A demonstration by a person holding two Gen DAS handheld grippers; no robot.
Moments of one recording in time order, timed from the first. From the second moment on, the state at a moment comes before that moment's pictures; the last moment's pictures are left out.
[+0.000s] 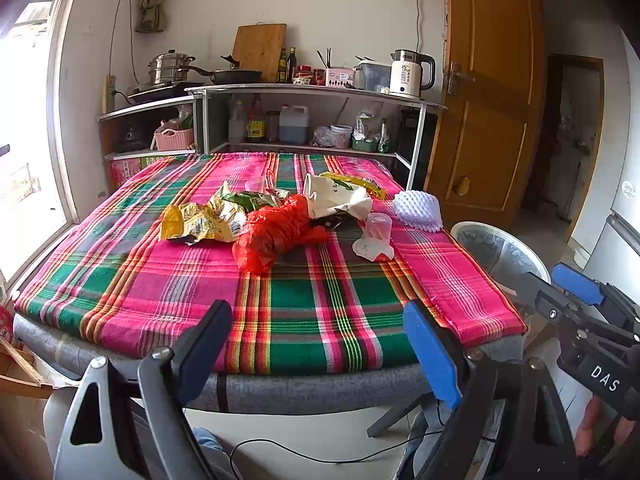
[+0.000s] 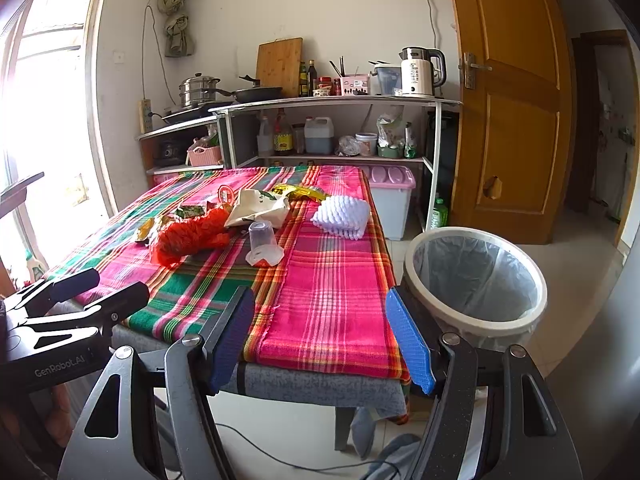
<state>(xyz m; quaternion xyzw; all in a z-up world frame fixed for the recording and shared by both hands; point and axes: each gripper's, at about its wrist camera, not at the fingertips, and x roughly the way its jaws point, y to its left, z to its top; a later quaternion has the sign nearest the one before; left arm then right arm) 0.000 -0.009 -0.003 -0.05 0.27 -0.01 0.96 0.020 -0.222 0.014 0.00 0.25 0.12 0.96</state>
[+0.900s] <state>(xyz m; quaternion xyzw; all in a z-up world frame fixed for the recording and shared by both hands) 0.000 -0.010 -0.003 -0.04 0.27 -0.01 0.96 0.019 -0.225 0.014 0.00 0.26 0.11 0.96</state>
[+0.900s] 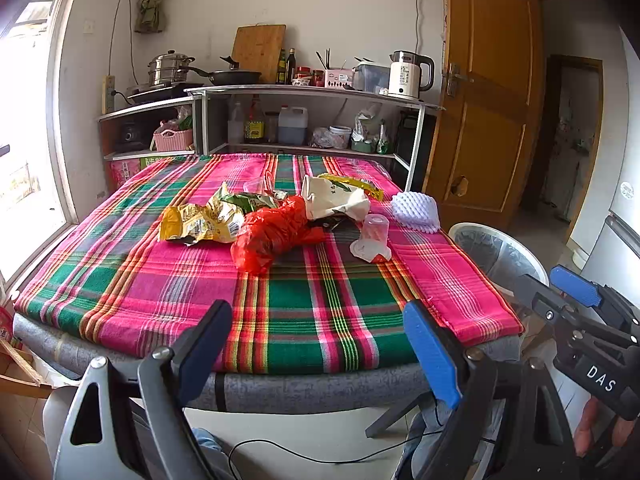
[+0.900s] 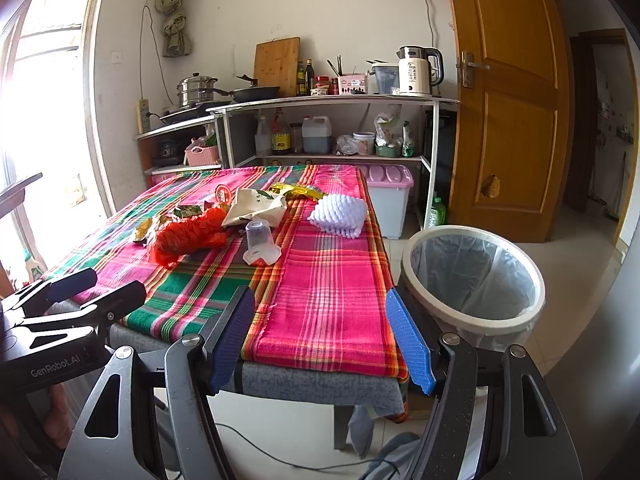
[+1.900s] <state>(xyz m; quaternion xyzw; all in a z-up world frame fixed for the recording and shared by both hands) -0.001 -0.013 -0.002 -0.04 0.27 -0.01 0.96 0.019 -0.228 0.013 0.00 0.26 0.11 0.96</state>
